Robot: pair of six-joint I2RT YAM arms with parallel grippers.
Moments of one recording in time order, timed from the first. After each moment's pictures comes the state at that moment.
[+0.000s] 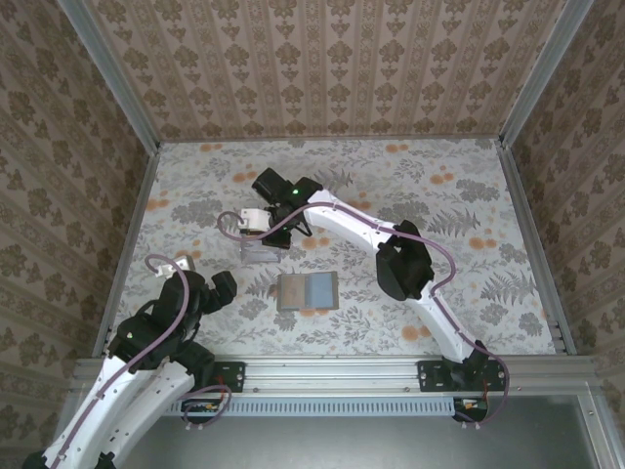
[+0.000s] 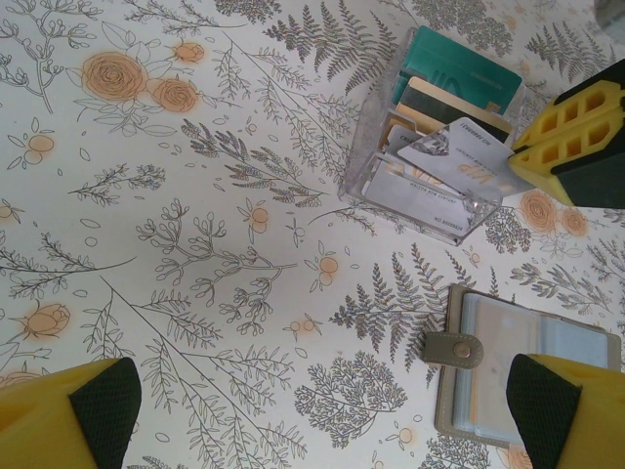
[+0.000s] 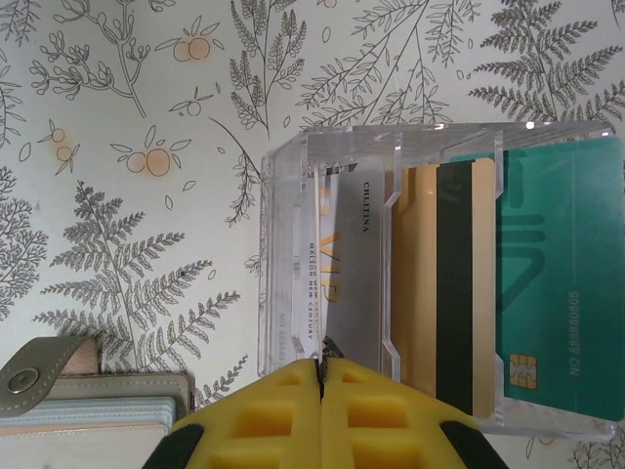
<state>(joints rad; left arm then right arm) -0.60 0.38 0.63 -1.04 -0.32 -0.80 0.82 2.38 2.24 -0.98 -0.24 -0.68</state>
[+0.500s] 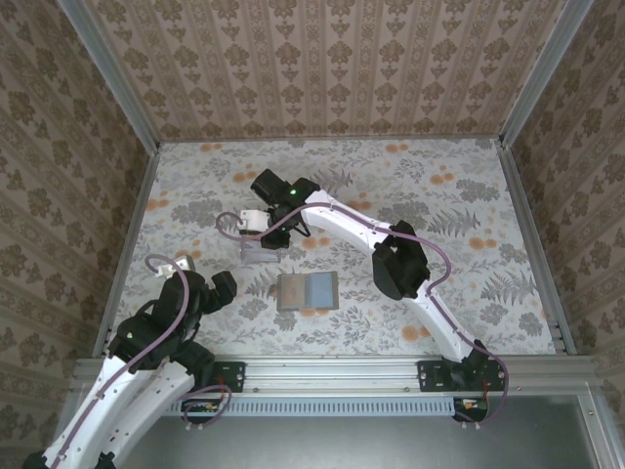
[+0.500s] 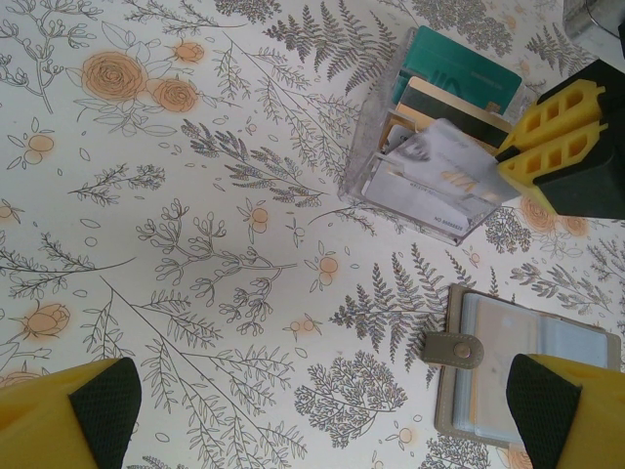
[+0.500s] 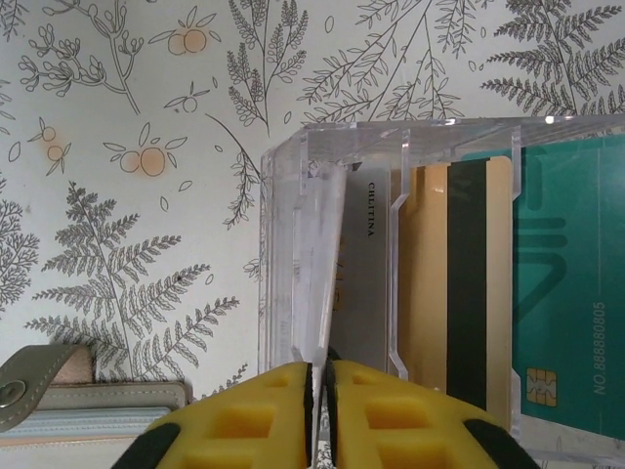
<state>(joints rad) -0.60 0.38 0.63 -1.04 -0.32 -0.80 0.82 2.42 2.28 -1.00 -0.24 -0.67</state>
